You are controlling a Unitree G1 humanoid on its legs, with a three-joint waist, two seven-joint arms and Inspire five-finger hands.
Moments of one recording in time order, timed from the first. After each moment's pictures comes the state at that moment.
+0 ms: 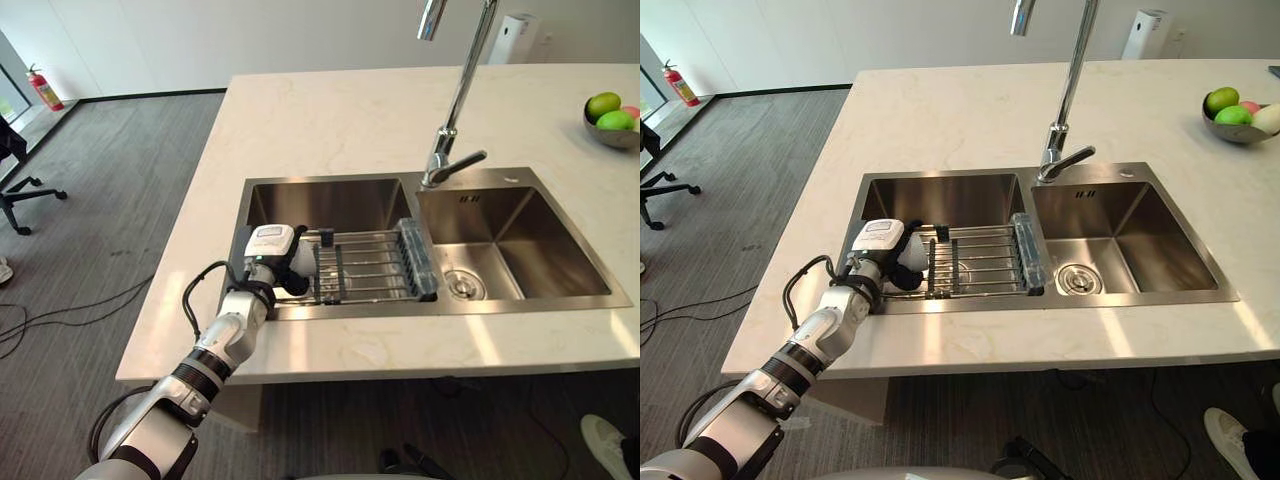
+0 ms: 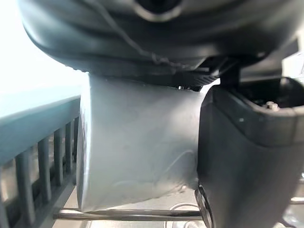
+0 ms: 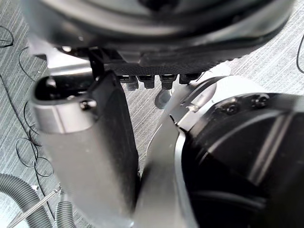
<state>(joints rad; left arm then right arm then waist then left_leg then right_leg) -0.50 0.38 -0.51 0.40 0.79 0.27 0.01 0.20 -0.15 -0.10 1.09 0.68 0.09 0.11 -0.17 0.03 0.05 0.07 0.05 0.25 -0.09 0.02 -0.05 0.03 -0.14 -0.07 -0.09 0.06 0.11</state>
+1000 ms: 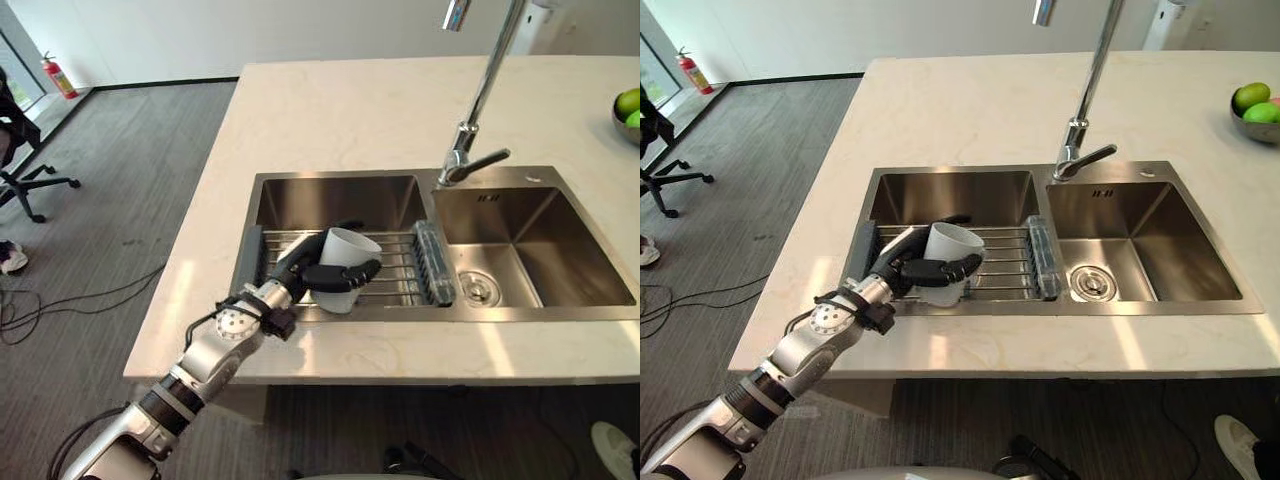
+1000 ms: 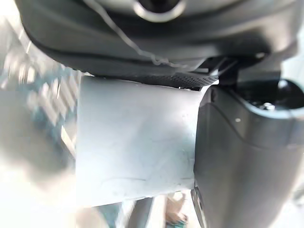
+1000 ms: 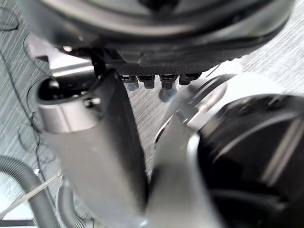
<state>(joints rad) -0.29 0.47 -0.56 0.01 -0.68 0.00 -0.09 0.20 -0.15 -0.20 1.09 0.60 0.07 0.19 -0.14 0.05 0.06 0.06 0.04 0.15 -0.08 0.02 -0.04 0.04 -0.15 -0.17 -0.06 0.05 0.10</state>
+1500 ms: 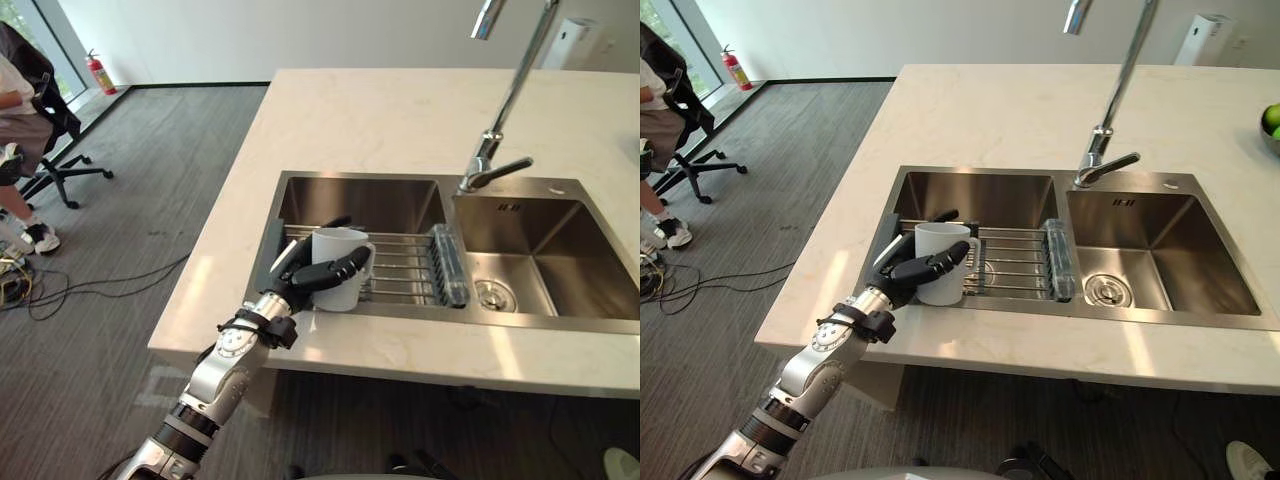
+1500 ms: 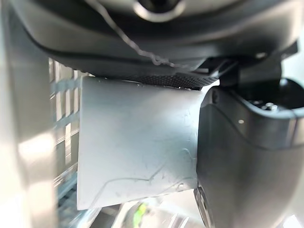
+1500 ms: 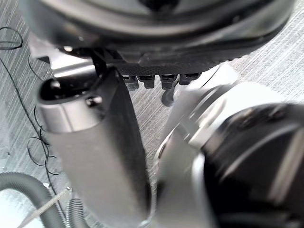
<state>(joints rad) -0.18 0.30 -0.32 0.00 -0.67 -0.01 -0.09 0.25 -0.08 -0.41 1.09 0.56 0.07 0.19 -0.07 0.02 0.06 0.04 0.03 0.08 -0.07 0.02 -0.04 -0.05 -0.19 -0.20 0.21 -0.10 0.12</state>
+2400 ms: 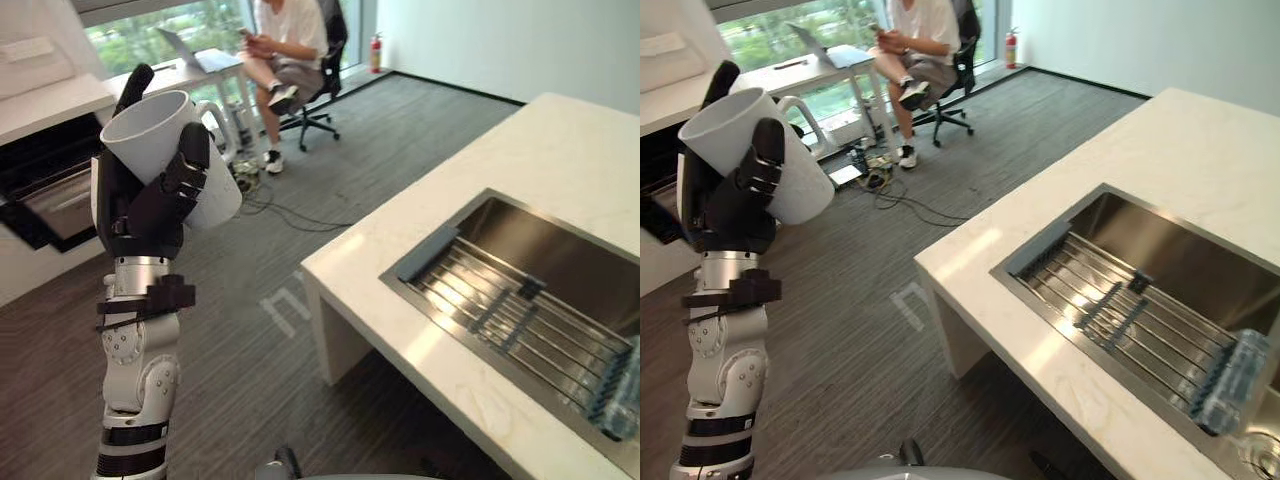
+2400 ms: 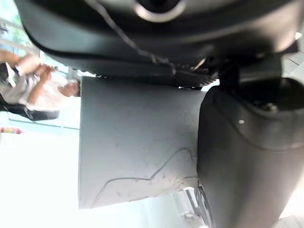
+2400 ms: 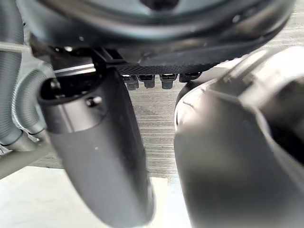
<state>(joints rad) -0.07 0.33 0.15 -0.25 -0.65 -0.22 -0.05 0.24 -0.17 -0.42 1.13 0.55 0.09 0.18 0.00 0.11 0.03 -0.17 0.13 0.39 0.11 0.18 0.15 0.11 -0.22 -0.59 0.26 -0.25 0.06</state>
